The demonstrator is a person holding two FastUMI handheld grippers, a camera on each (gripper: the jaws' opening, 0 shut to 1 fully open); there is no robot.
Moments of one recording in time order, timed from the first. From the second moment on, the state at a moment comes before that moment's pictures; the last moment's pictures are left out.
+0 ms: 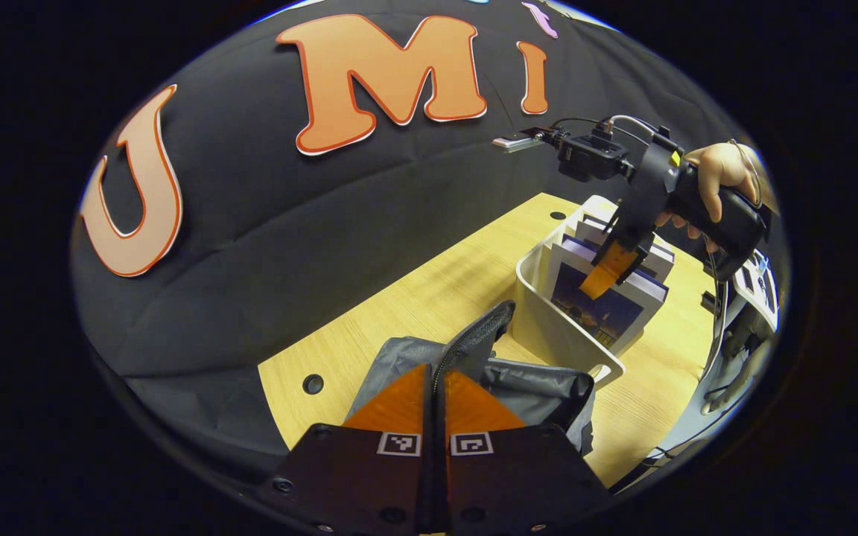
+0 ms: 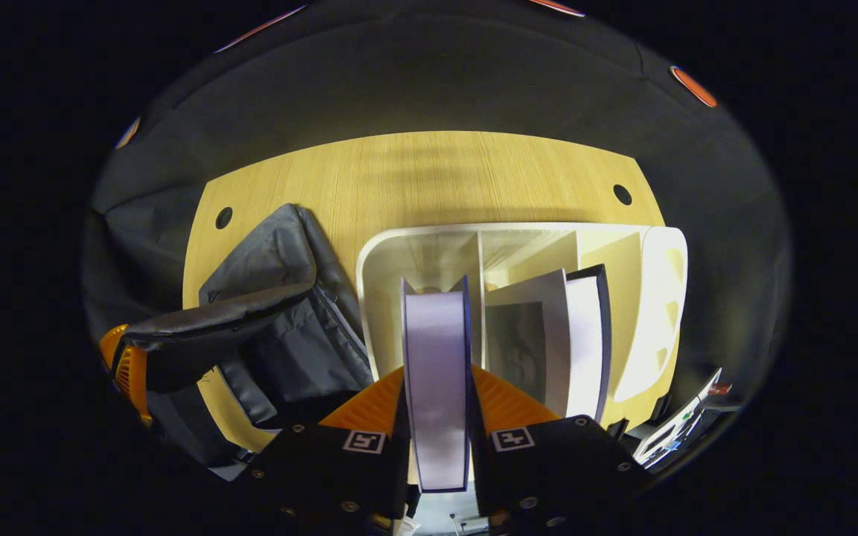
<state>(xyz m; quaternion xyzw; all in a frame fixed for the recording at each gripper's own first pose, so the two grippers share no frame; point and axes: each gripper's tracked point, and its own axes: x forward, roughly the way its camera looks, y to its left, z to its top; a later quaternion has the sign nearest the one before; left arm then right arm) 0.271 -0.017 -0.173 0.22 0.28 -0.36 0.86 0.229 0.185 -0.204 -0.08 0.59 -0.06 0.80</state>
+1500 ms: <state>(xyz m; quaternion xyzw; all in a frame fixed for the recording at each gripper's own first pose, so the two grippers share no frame) 0.260 -0.016 -0.159 0.23 0.27 -0.36 0.86 0.081 0.262 -0.106 0.44 0.30 0.01 0.85</state>
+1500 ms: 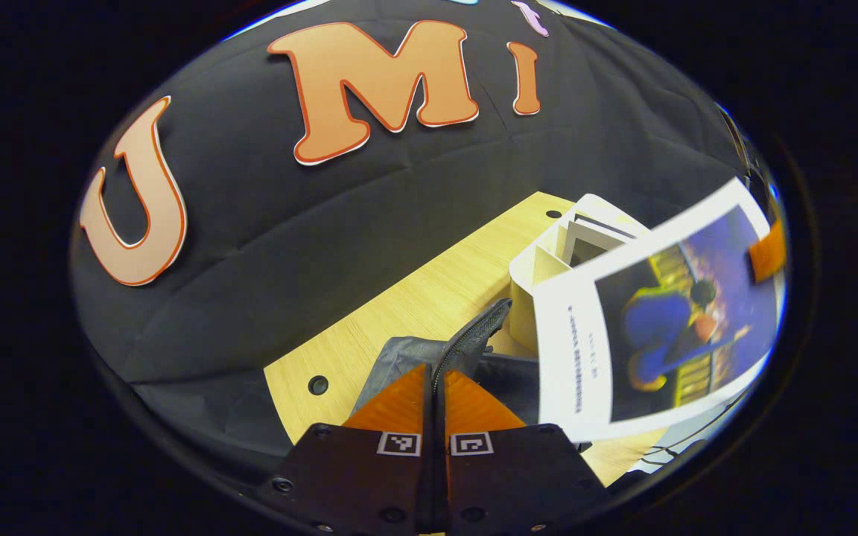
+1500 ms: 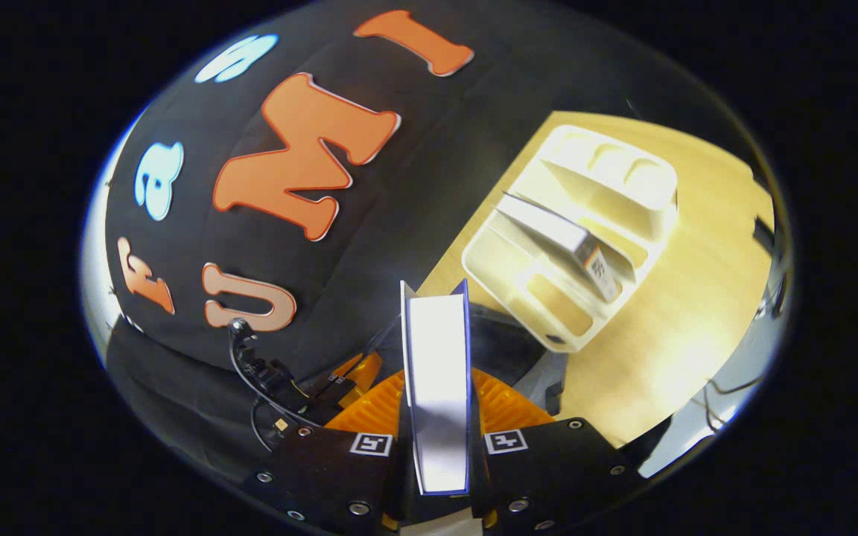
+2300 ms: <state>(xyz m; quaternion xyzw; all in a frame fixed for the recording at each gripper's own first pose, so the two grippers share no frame) 0.243 -0.019 -0.134 0.25 0.24 -0.36 0.87 0.179 0.341 -0.261 0.53 0.33 -0.02 0.78</state>
